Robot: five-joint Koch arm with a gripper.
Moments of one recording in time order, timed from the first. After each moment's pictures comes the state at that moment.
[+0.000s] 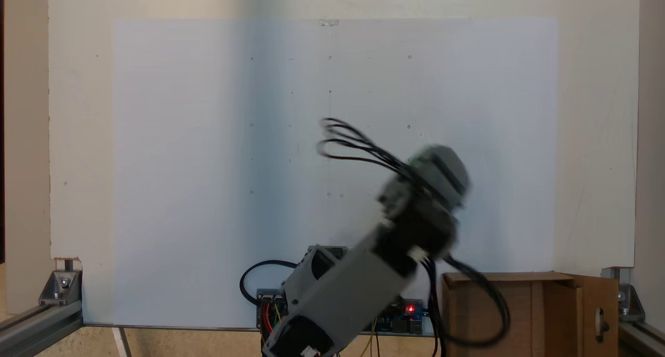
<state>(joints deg) 44.2 98.3 48.0 94.9 7.8</state>
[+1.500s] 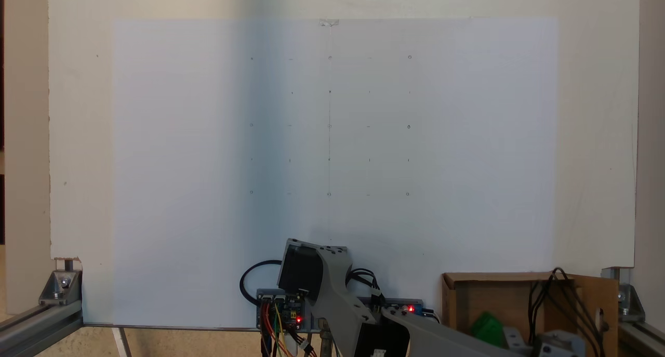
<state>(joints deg) 102.3 72.4 26.5 92.7 -16.2</state>
